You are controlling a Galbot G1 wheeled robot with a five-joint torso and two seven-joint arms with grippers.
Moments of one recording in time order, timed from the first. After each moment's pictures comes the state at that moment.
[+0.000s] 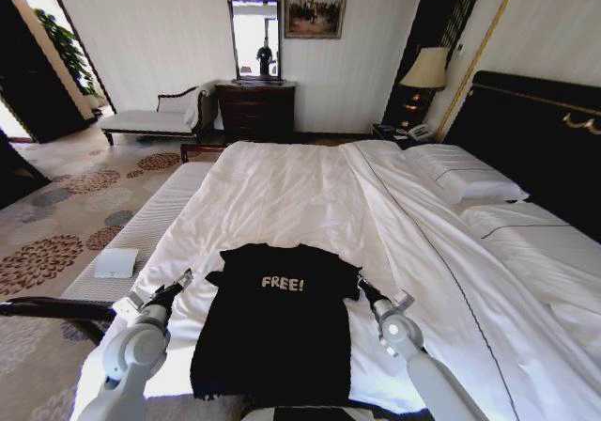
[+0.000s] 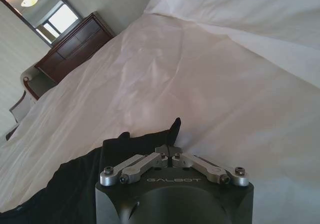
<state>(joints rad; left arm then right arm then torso) 1.47 -1.28 -0.76 -2.10 -0.93 0.48 -0.49 -1.26 1.13 0.37 1.64 1.15 -0.07 0.24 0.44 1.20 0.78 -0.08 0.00</state>
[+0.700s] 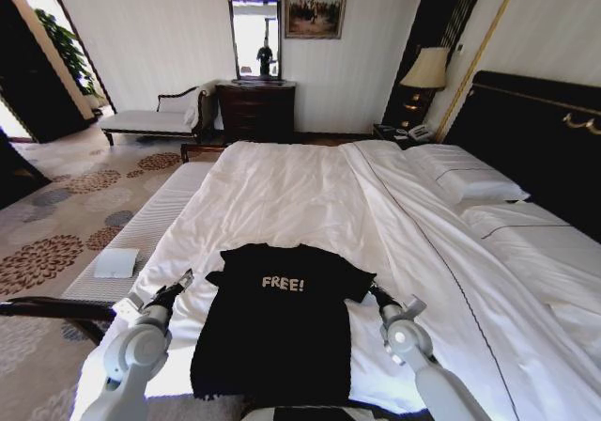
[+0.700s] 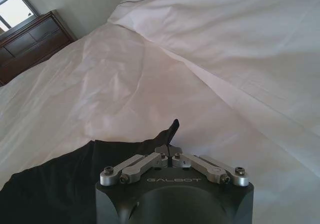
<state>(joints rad) 1.47 -1.30 -0.76 -2.11 -0.94 0.47 -0.49 -1.35 1.11 0.41 1.80 1.08 -0.10 0.49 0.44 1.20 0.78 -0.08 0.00</state>
